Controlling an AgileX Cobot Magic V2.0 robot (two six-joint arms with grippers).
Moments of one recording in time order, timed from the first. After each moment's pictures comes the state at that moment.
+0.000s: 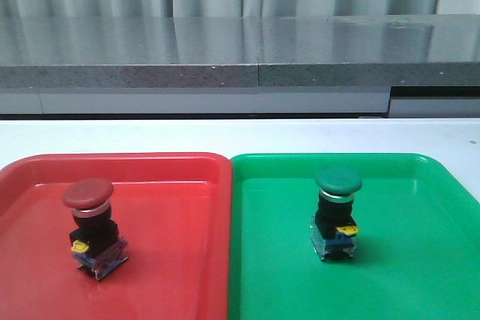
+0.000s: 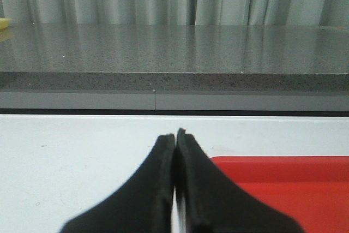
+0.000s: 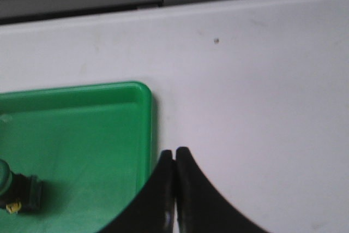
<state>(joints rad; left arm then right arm) -0.02 0.00 0.00 -0.02 0.10 -0.07 0.02 0.56 -0.47 0.00 0.49 0.15</state>
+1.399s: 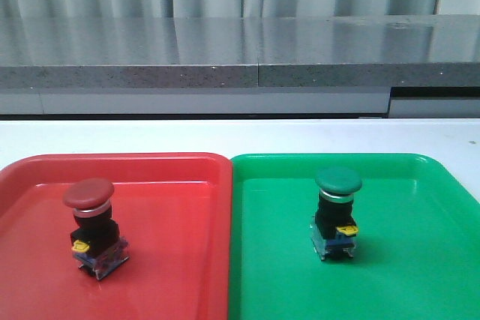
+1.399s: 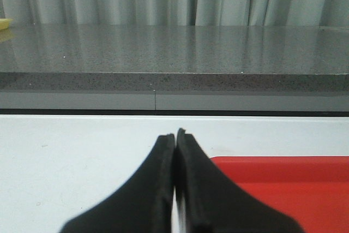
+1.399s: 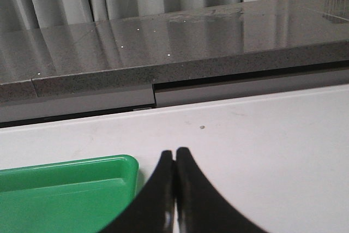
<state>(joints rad) -0.02 0.00 0.00 -0.02 0.10 -0.07 -0.06 -0.01 0.03 0.00 0.08 0.15</state>
